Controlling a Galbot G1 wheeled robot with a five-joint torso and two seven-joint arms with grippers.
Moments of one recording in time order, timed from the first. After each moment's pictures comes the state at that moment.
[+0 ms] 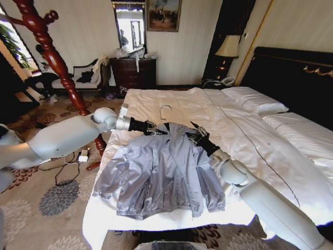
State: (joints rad) left arm -0.35 -0.71 0.93 -1.48 -1.17 0.16 0.87; right arm -0.94 0.72 0.15 1.92 -0.25 0.12 0.10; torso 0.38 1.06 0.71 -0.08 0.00
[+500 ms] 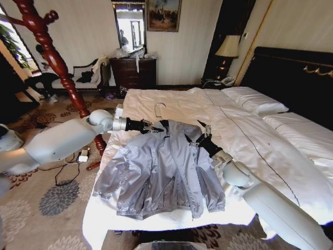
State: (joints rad) left arm -0.25 -0.67 0.82 -1.49 -1.17 0.16 0.81; right arm -0.98 0.68 0.17 1.96 -0.13 0.08 0.12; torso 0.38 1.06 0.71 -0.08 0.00
